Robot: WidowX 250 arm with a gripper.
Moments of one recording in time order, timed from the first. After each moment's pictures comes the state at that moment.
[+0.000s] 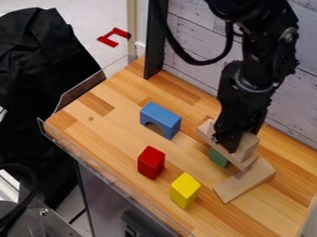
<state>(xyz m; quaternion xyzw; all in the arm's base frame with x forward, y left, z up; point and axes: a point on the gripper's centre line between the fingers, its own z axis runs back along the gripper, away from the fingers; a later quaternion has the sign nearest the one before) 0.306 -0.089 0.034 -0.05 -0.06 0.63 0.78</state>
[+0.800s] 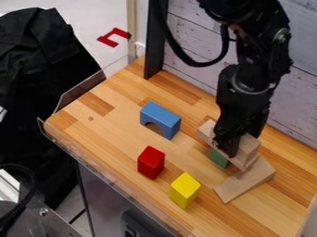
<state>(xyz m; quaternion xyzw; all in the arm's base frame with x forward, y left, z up) 0.305 -0.092 0.026 -0.07 -0.04 0.63 0.77</state>
